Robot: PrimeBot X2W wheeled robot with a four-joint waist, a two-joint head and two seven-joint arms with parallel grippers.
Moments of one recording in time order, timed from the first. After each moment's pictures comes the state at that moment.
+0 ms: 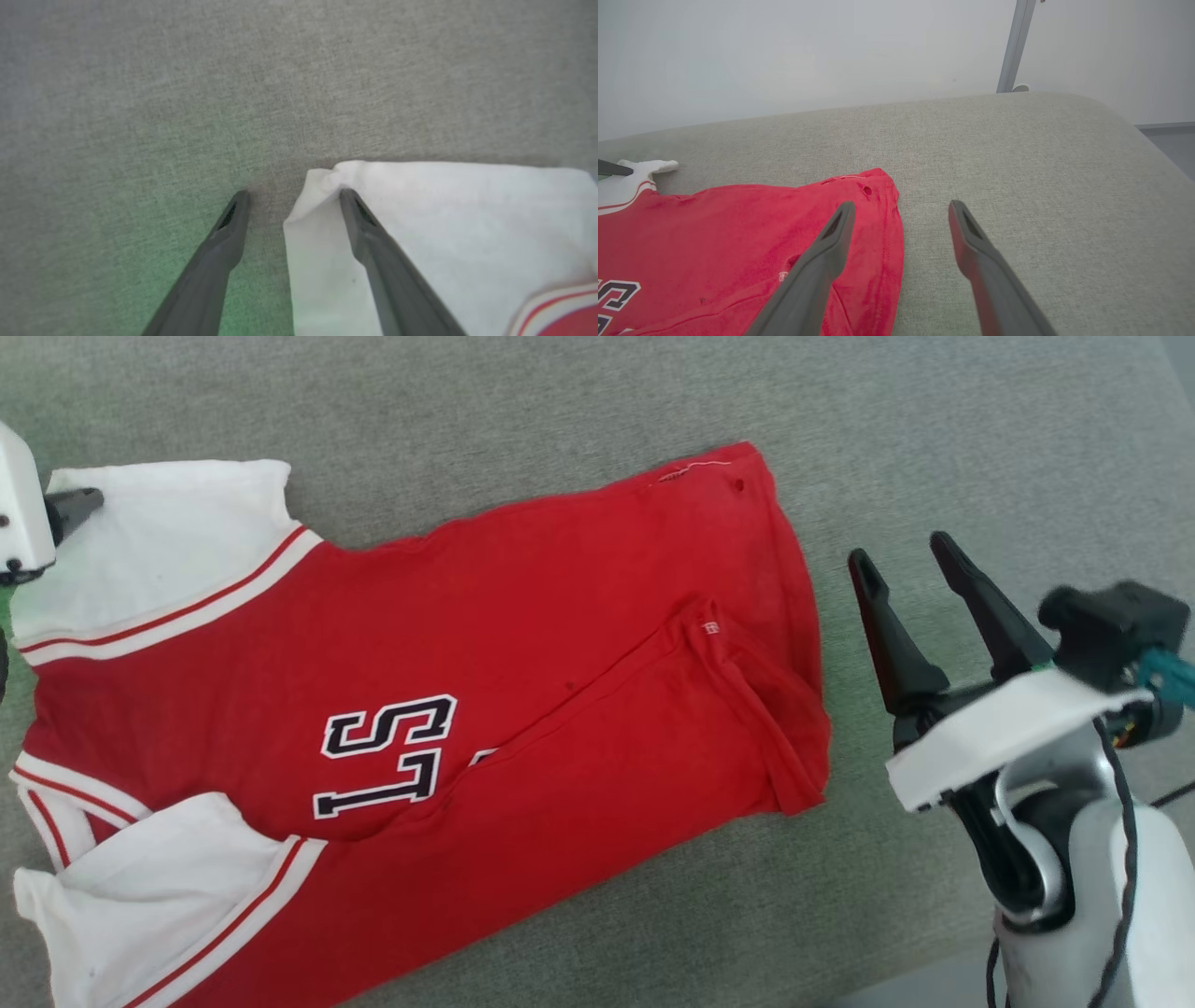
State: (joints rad) left arm -1.17 0.84 -0.91 0.69 -1.17 0.09 0.69; right arm -0.29 -0.05 0.06 -0.15 0.30 0.13 0.25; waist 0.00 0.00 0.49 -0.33
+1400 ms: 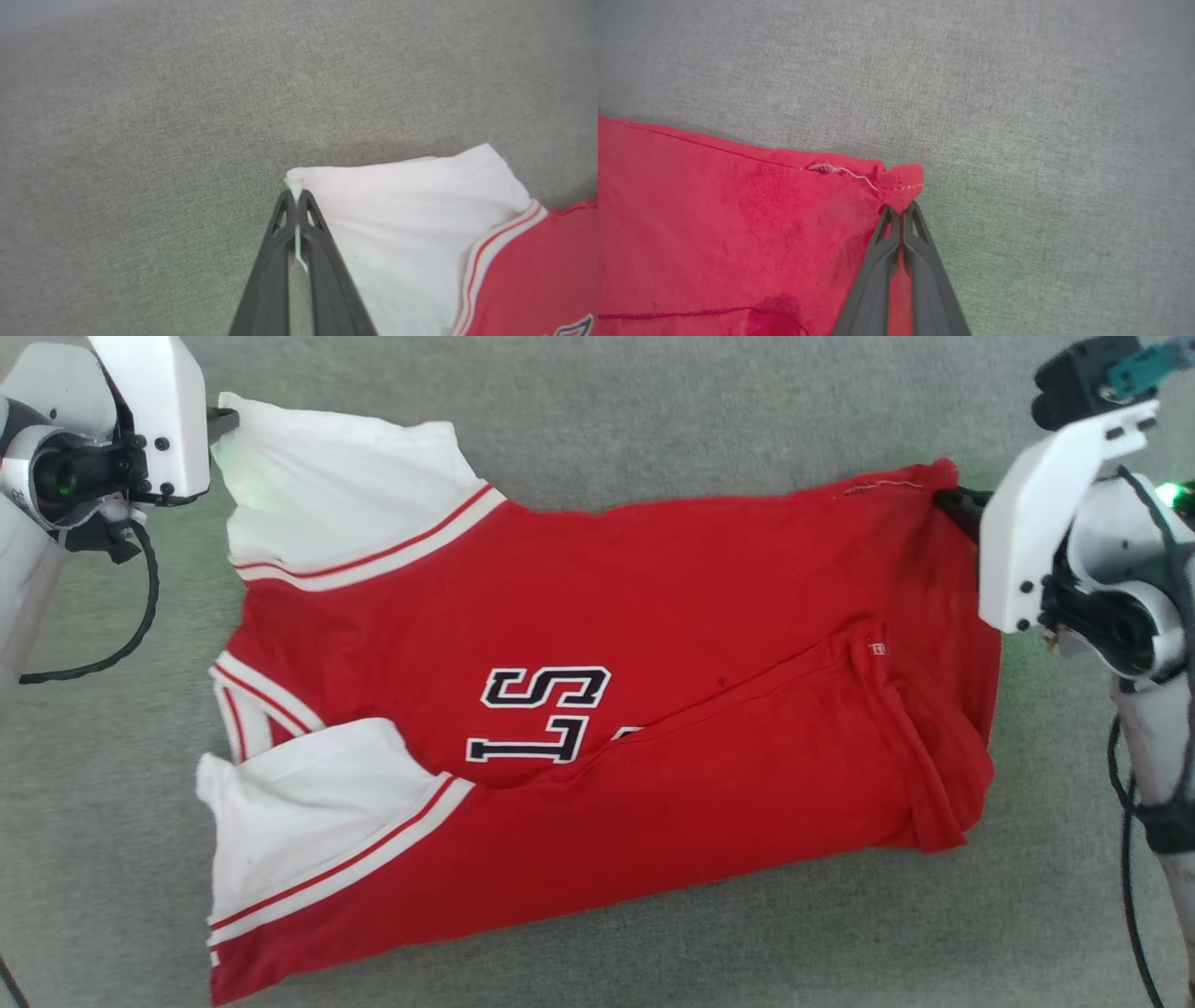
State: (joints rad) left arm -1.35 0.58 -0.96 0.91 -1.13 -0.10 0.65; right arm -0.79 -0.32 0.18 0.30 0.49 0.13 0.84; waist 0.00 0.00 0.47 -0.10
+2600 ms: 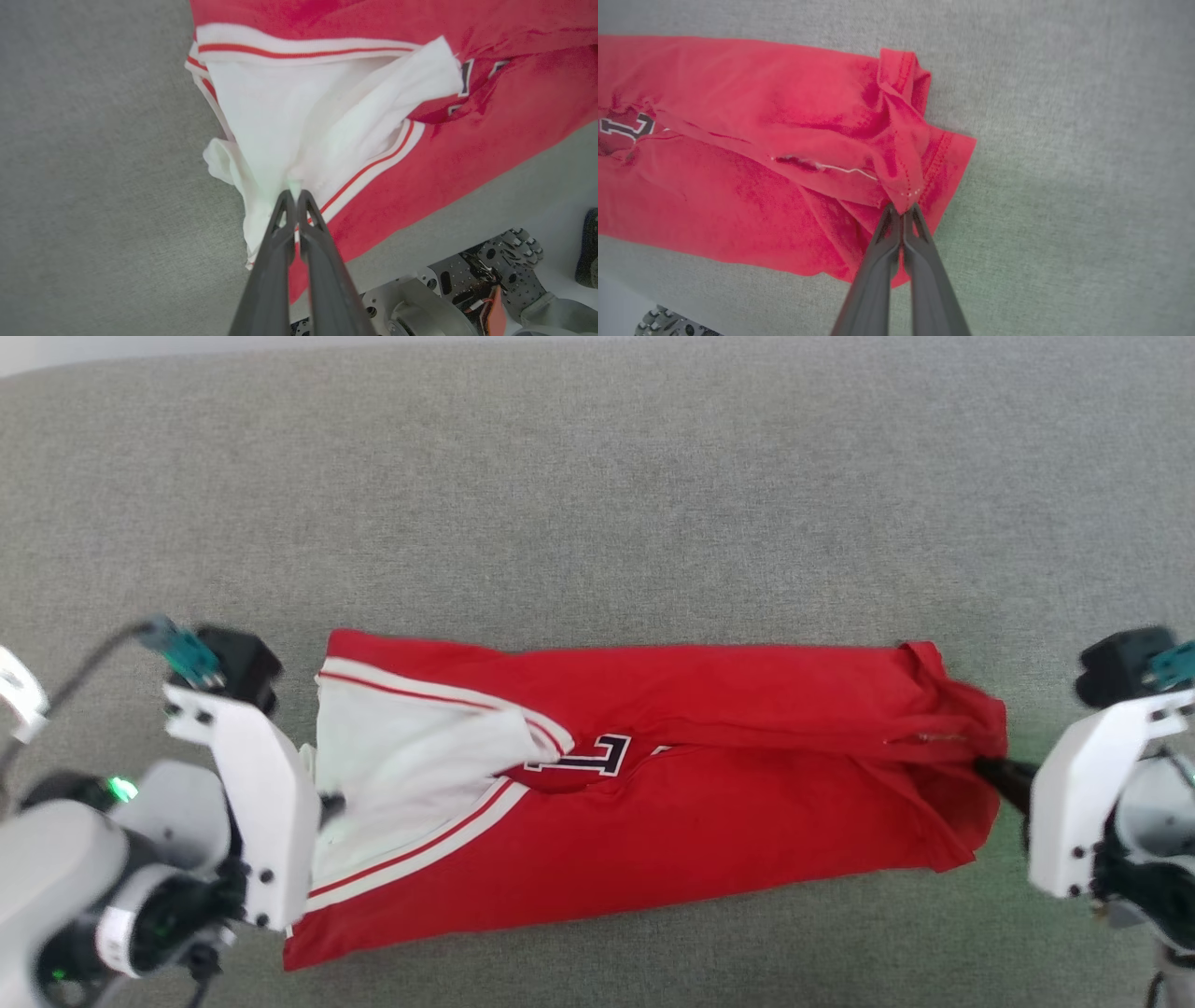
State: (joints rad) left arm -0.73 1.07 -0.99 -0.32 -1.29 0.45 0.68; right arm -0.21 -0.31 -0.05 -0.17 0.52 0.13 1.05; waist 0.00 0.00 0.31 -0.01
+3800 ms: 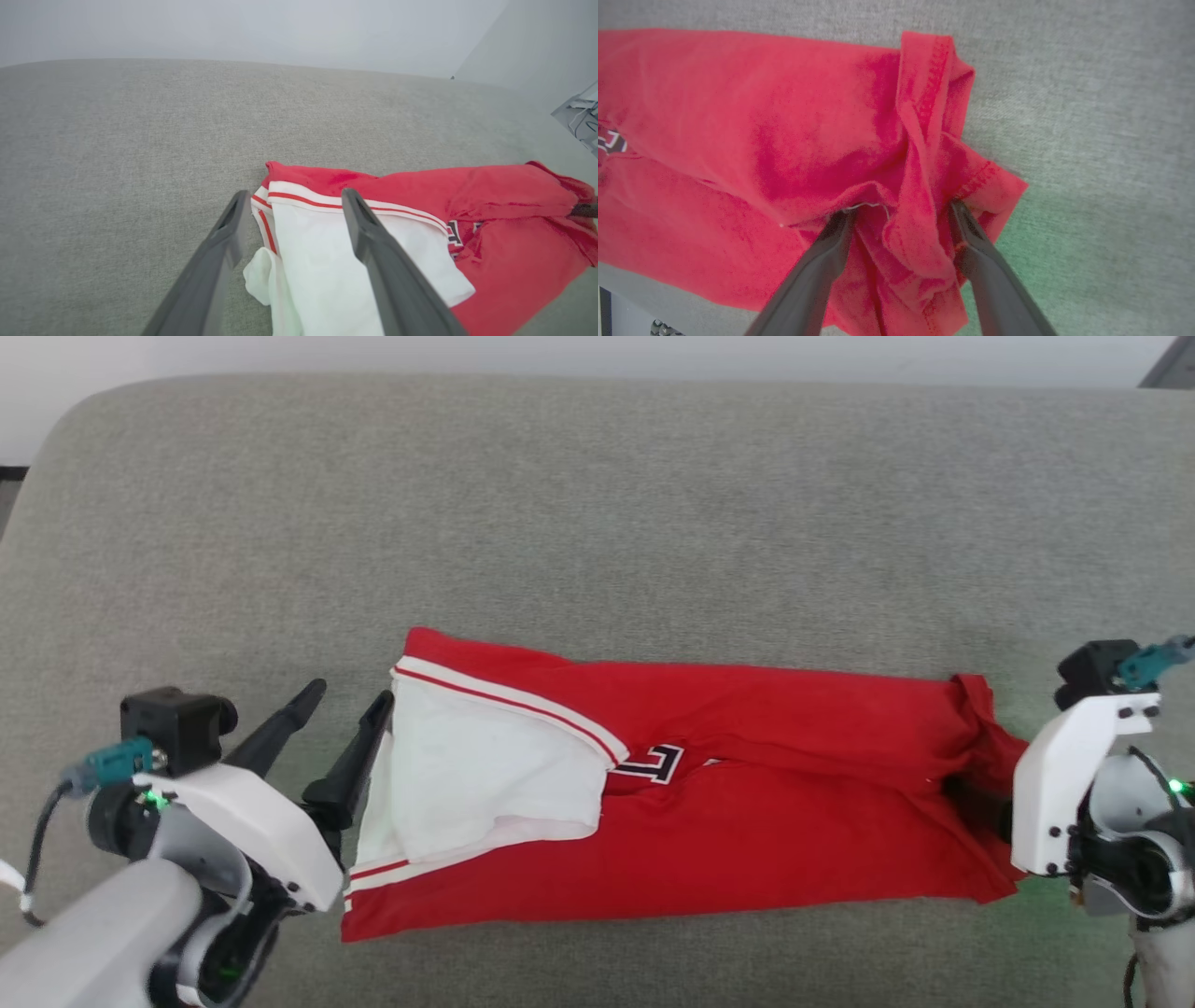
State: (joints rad) left arm -0.50 0.84 -0.89 0.03 -1.15 0.18 -0.15; right arm -0.29 -0.30 -0.04 0.12 0.52 0.13 0.99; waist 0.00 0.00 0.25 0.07
